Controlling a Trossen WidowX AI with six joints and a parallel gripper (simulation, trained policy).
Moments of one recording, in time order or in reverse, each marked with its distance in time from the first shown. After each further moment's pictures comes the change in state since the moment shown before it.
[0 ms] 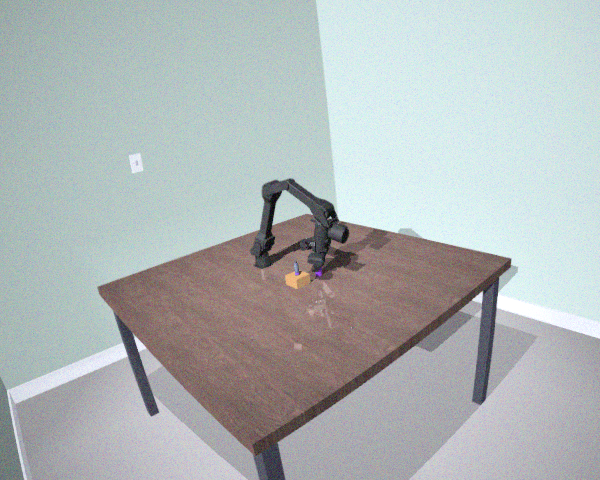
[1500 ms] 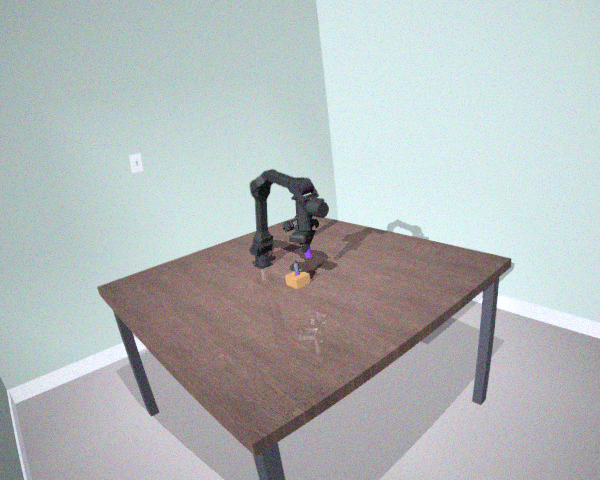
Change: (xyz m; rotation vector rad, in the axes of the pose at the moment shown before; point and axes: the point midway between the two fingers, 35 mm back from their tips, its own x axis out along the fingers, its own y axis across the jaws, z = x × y) arm -0.097 0.045 0.052 0.087 0.159 0.086
